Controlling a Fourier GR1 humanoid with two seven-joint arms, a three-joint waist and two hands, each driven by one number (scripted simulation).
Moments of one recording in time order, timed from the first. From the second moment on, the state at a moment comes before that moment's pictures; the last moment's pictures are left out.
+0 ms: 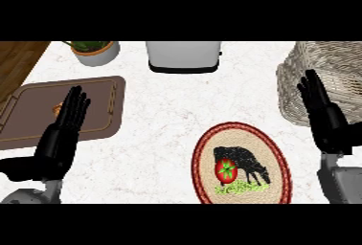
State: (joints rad) left arm -0.08 0.47 -0.30 -1.63 0.39 0.35 -0.14; right arm -0.19 -0.31 0.00 -1.47 -0.16 -0.11 -0.04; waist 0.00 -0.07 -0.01
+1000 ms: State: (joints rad) left arm -0.19 0.56 -0.23 -1.40 0.43 0.26 0.12; right arm -0.30 -0.17 0.56 -1.80 0.20 0.15 -0.21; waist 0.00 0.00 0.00
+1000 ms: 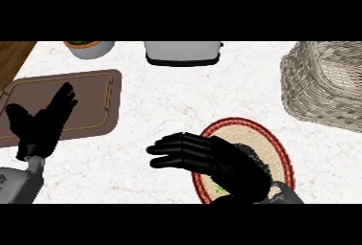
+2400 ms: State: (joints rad) left arm -0.20 0.53 -0.17 -1.37 0.39 0.20 0.14; right arm -0.69 -0.58 0.14 -1.96 -0.28 0.83 0.77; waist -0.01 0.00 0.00
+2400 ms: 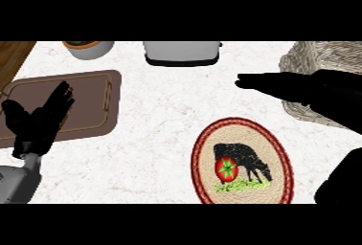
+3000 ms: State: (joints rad) left arm -0.20 0.48 -0.12 -1.37 0.33 0.17 0.14; right arm -0.37 -0.46 0.01 -2.03 -0.02 0.89 0.45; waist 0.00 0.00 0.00
